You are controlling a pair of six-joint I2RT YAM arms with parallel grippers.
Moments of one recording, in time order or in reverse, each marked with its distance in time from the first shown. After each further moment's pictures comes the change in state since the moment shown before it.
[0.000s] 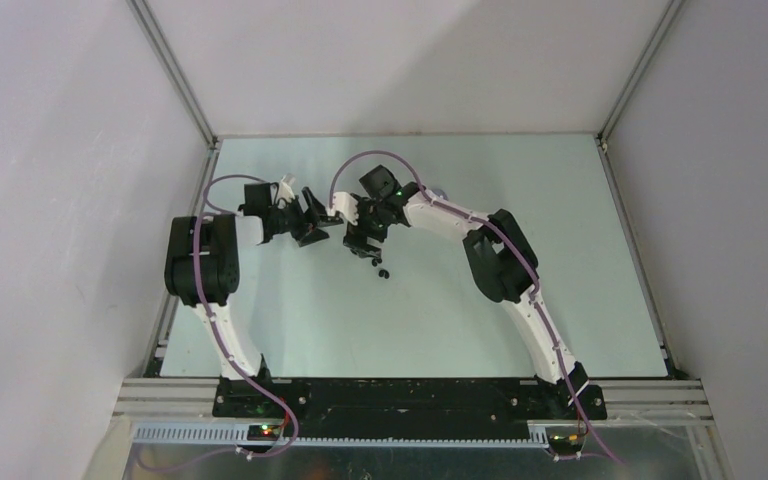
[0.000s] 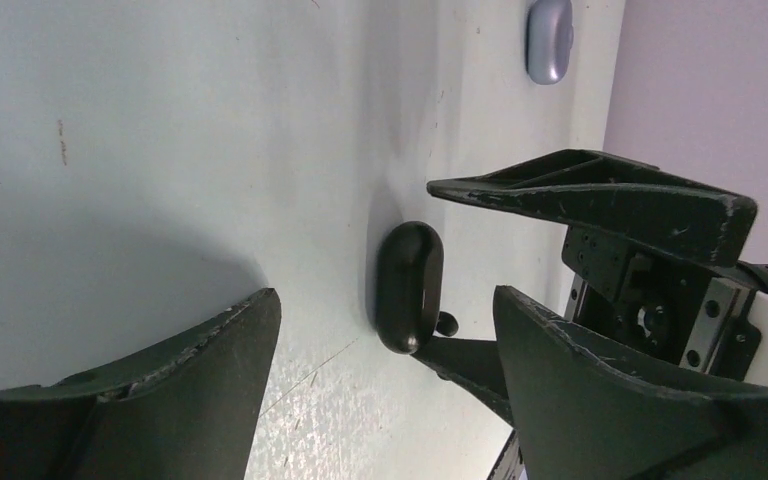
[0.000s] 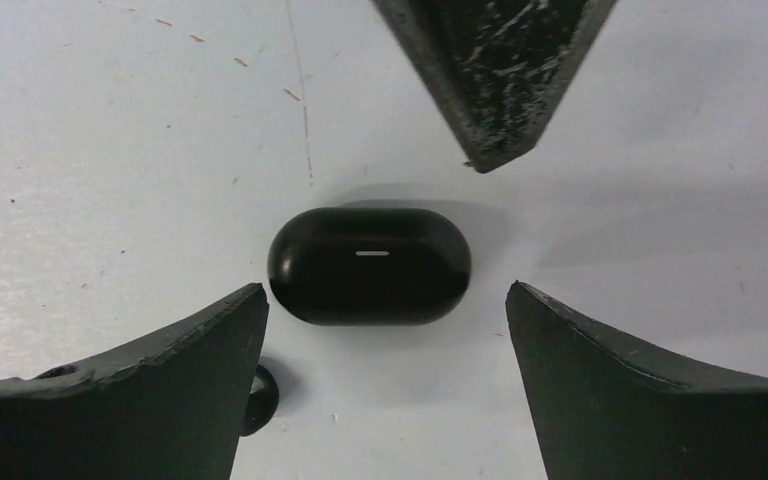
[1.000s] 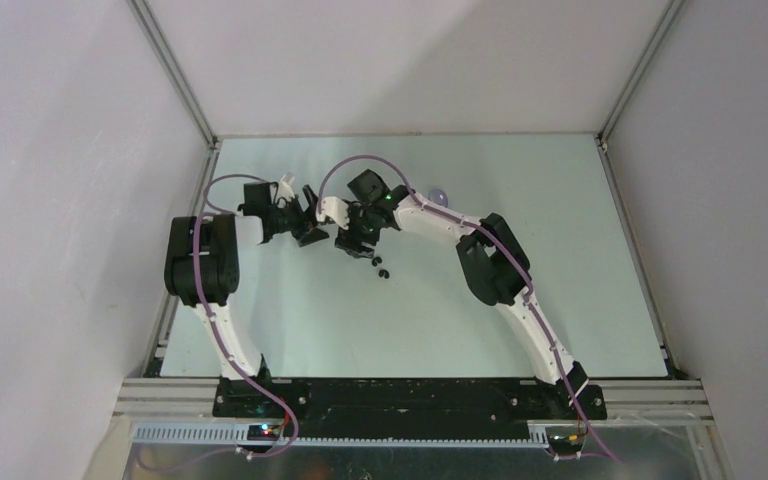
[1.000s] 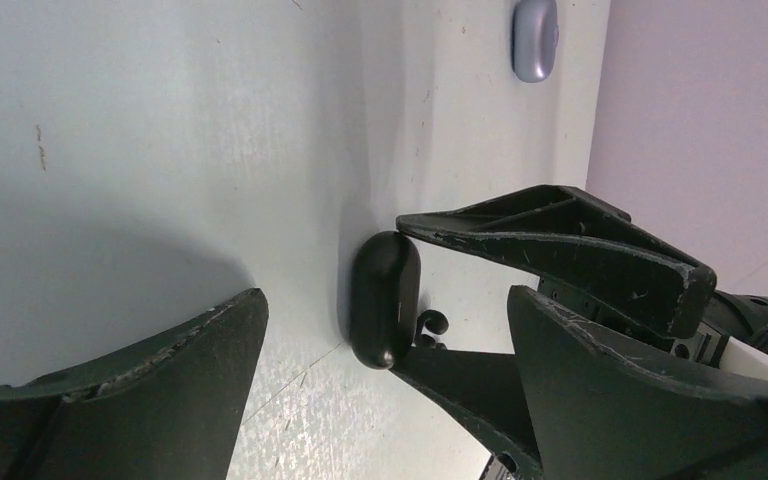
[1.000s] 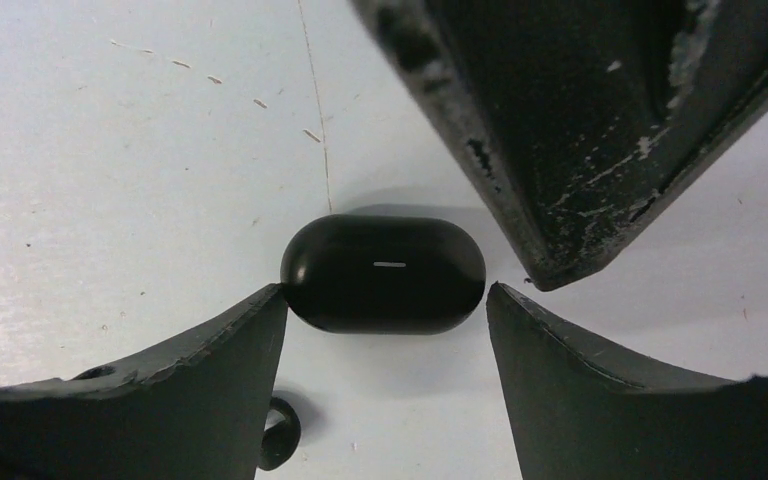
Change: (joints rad) left arm 0.002 0.000 0.000 0.013 0.018 -0.011; right arm 0.042 0.034 0.072 -0.043 0.073 0.015
